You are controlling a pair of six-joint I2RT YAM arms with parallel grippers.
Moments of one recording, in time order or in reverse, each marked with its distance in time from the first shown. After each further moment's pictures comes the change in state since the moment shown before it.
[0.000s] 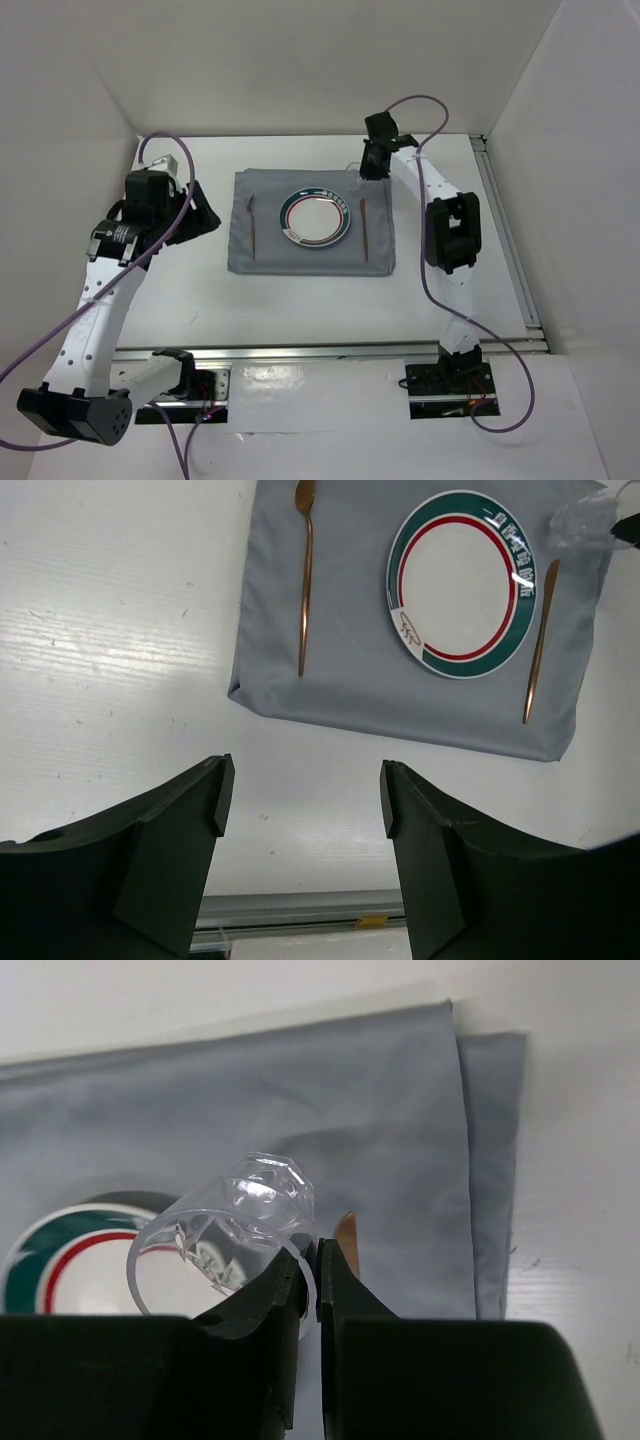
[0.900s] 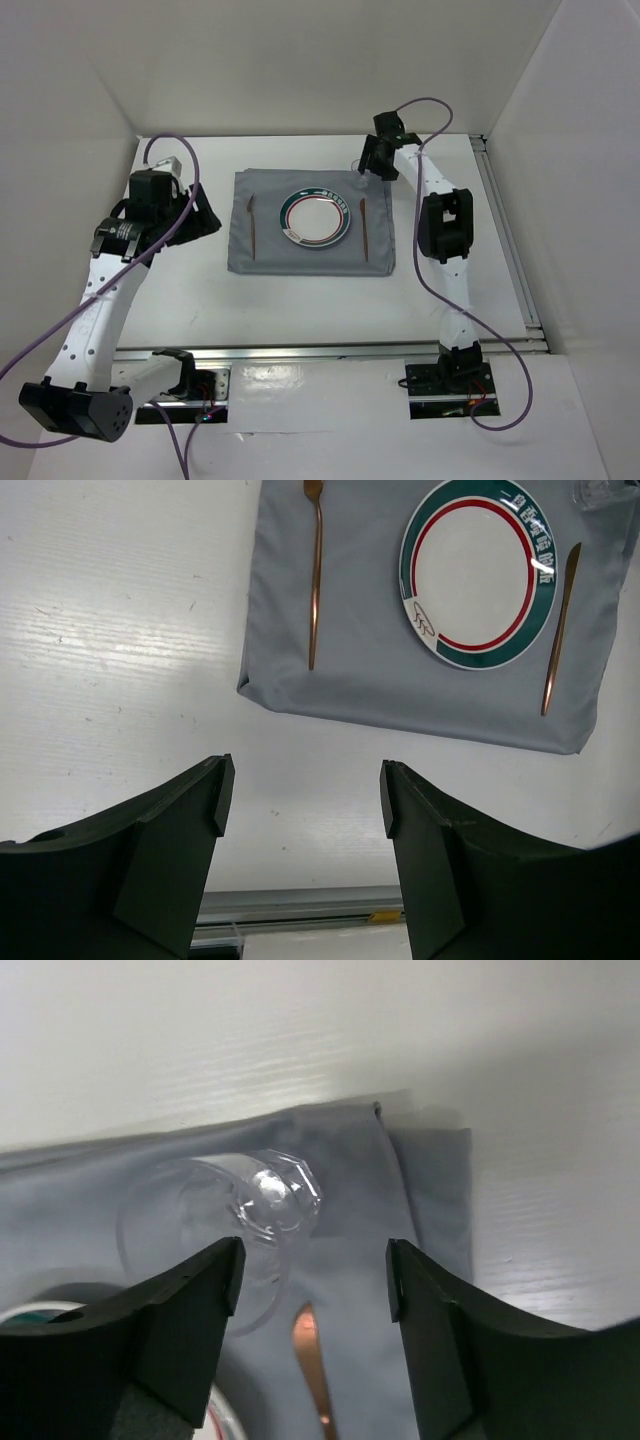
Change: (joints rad) left arm 0.003 0.014 -0.013 -0.007 -0.001 0.029; right arm -0.065 0.199 0.183 -0.024 -0.015 0.007
